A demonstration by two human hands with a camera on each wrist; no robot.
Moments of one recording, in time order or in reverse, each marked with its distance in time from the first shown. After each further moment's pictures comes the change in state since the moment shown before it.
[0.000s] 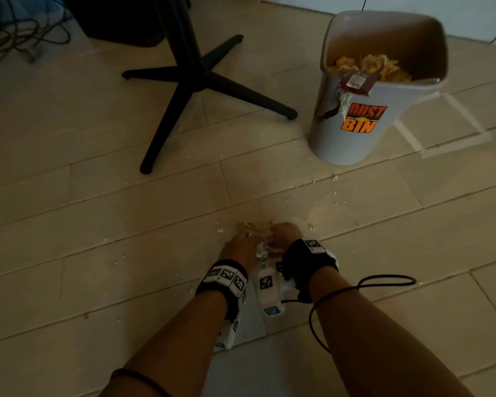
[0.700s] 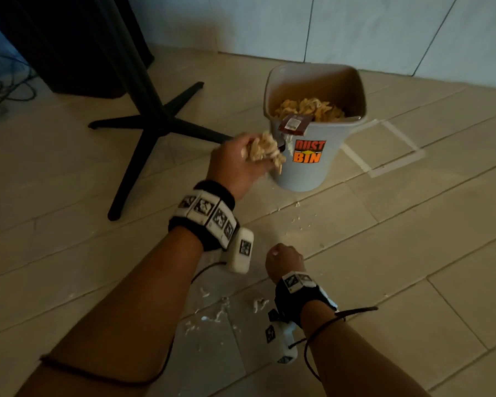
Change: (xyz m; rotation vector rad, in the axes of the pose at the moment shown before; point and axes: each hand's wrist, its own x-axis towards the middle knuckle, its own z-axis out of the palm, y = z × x) left_hand 0.018 0.149 -0.197 -0.597 0.451 0.409; right_hand -0.021 0.030 -0.045 -0.101 0.401 -0.067
